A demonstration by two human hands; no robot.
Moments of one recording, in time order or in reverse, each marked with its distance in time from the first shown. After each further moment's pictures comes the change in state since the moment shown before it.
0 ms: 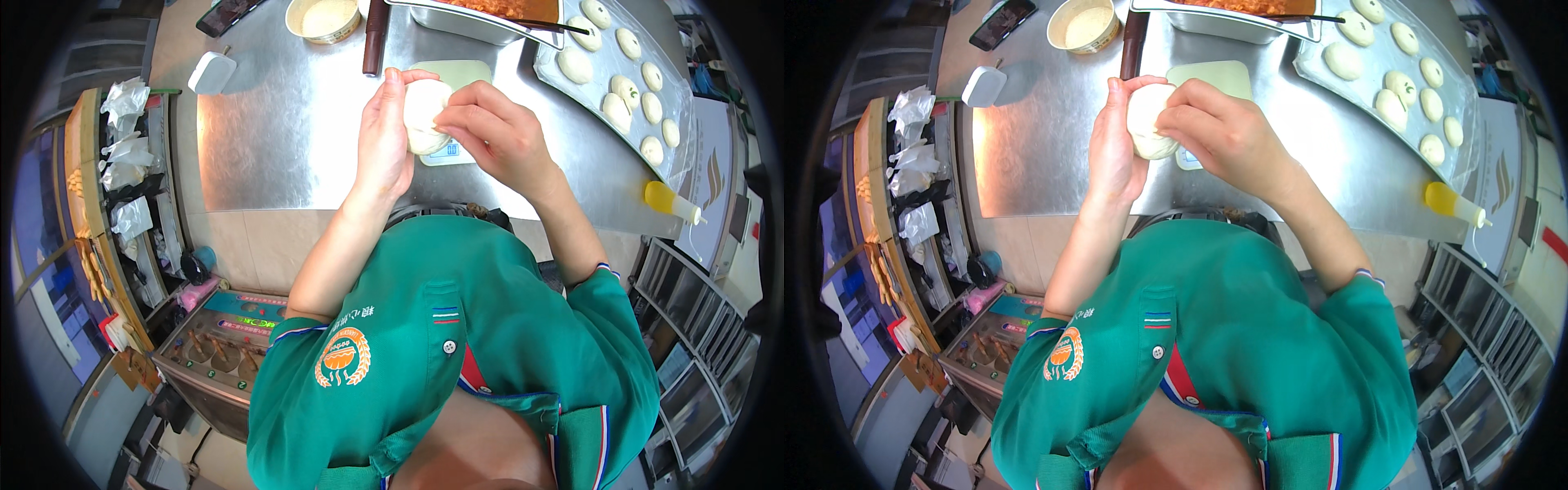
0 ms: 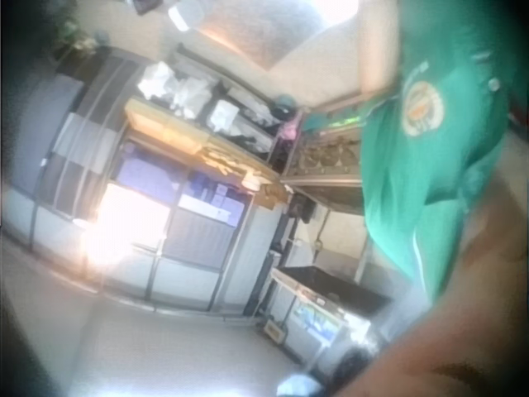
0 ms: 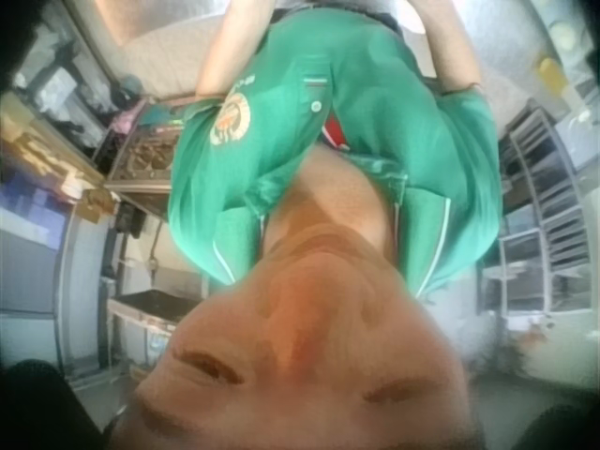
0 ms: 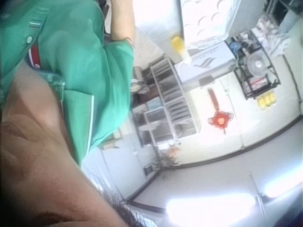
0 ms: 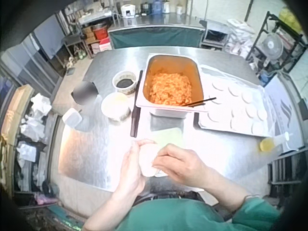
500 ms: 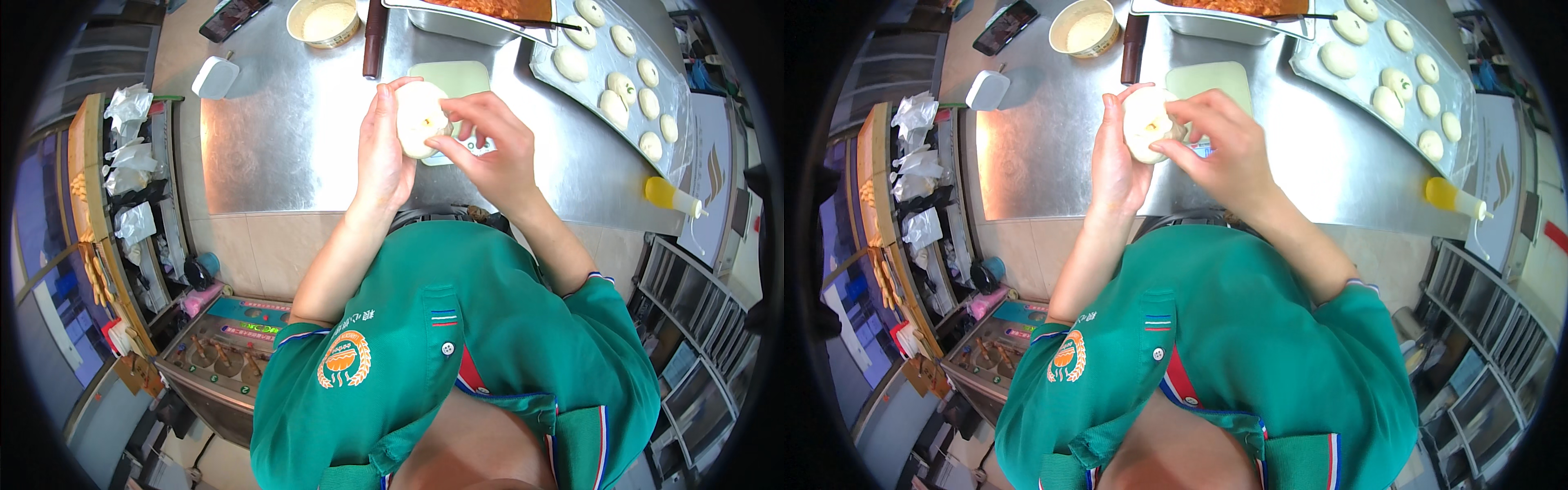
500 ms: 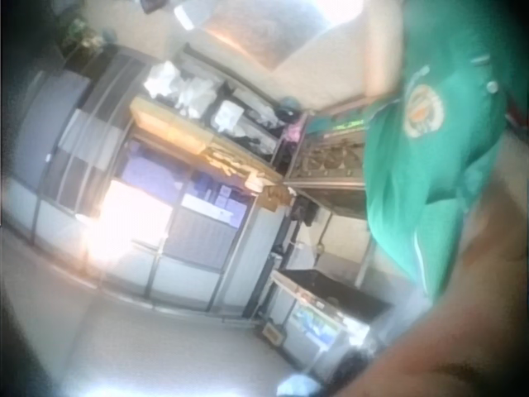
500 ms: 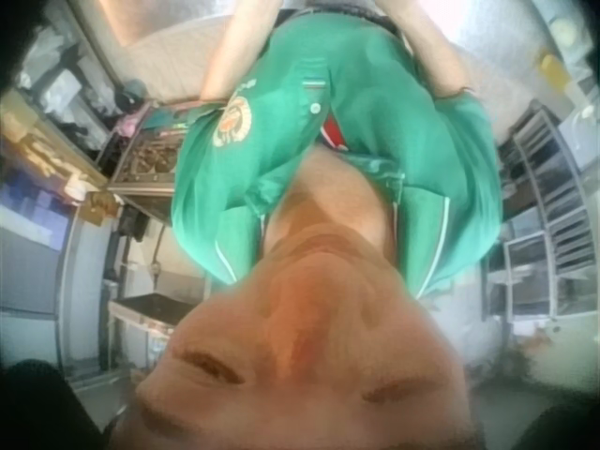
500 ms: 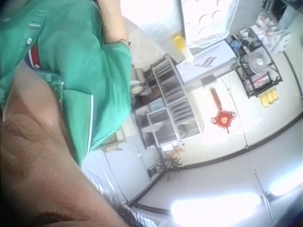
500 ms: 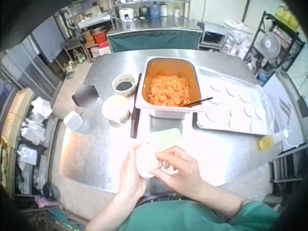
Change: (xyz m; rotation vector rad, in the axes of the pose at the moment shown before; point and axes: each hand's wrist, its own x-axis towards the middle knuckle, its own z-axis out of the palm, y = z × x) left_hand -0.016 -0.006 -0.003 -0.019 -0.011 0.010; right_hand -0.015 -0.024 0.017 0.053 0.230 0.334
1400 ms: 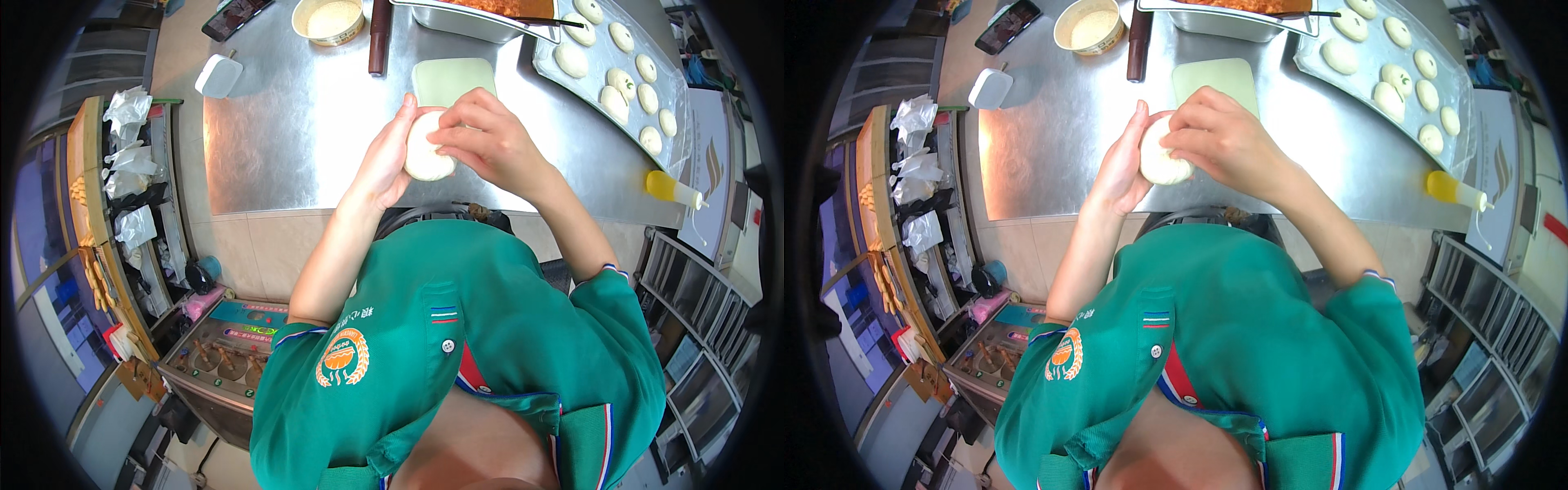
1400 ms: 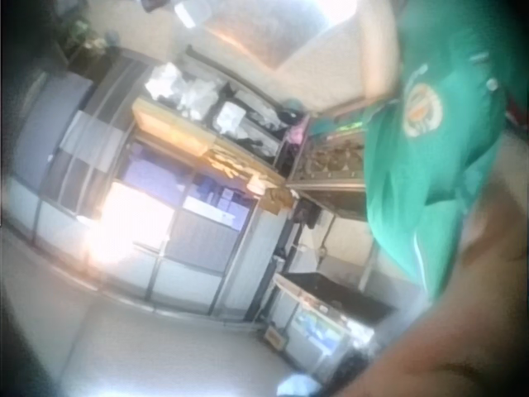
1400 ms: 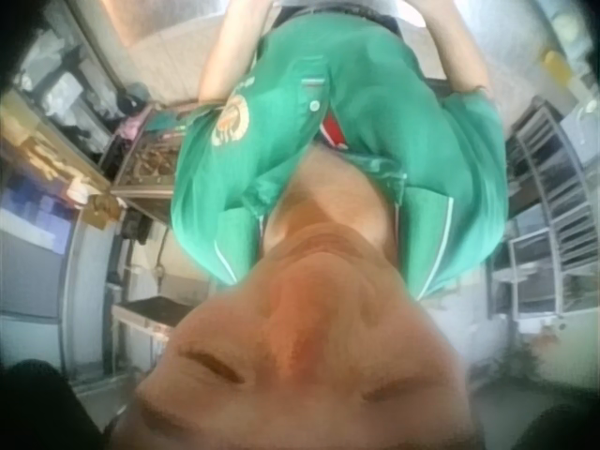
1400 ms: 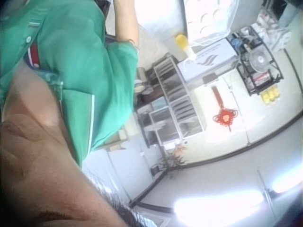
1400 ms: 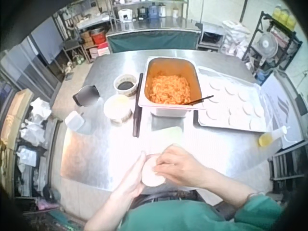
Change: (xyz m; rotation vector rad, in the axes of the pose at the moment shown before) left_hand -0.008 0.008 -0.026 0.008 -0.130 -0.439; right_hand 0.008 0.015 -0.004 -0.117 -0.353 -0.453
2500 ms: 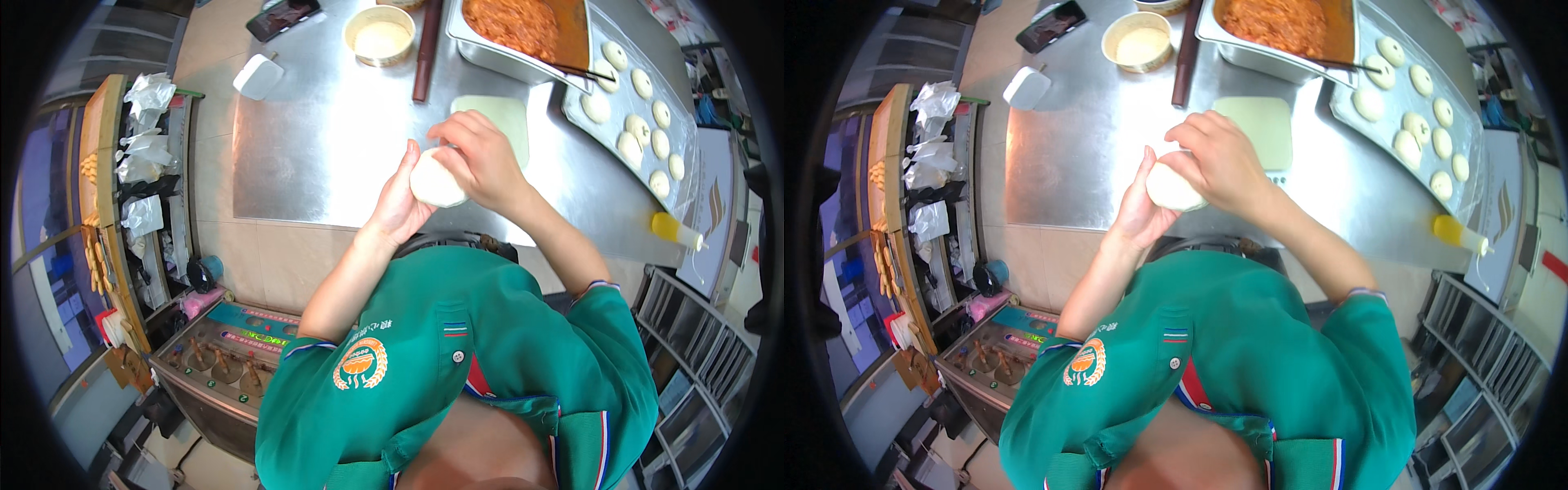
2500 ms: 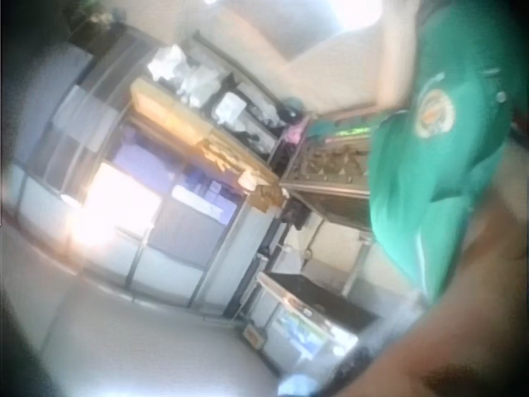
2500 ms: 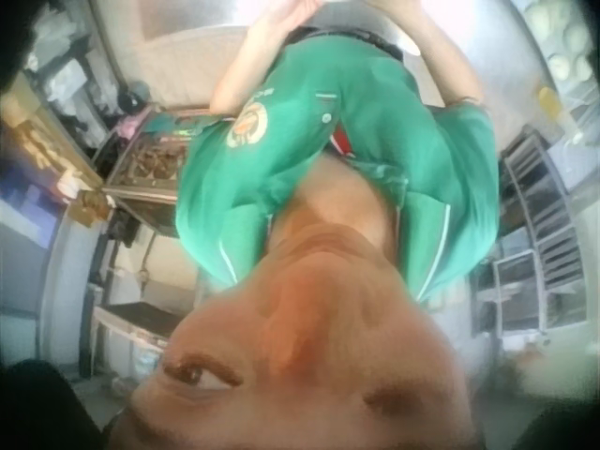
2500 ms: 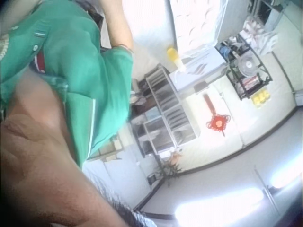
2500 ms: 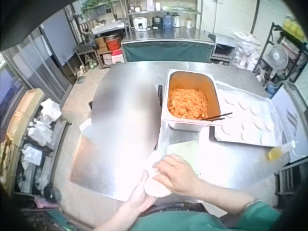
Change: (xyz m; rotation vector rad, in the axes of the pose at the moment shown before) left_hand -0.023 0.011 -0.040 -0.293 0.080 -0.034; right_hand 0.057 -0.007 0.047 0.019 -0.126 0.391
